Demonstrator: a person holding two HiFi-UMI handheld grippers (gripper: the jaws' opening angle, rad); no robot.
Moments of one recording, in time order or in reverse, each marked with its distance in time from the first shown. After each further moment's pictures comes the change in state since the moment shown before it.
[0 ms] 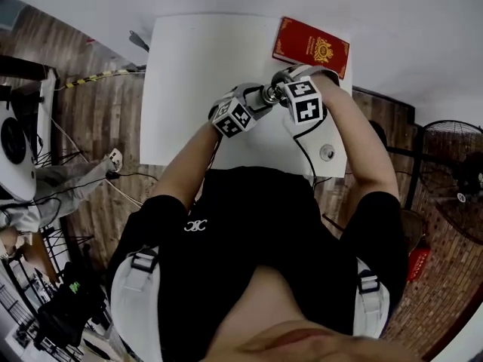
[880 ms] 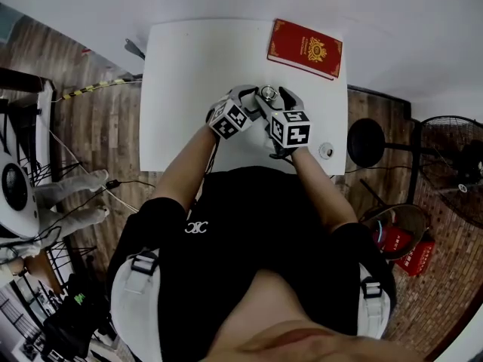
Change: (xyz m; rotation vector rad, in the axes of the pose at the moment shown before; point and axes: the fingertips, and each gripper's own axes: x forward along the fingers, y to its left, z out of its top) left arm -0.003 0.003 -0.003 -0.028 -0.011 -0.004; right arm -0.026 -0.026 0.004 1.577 -0.626 -0.651
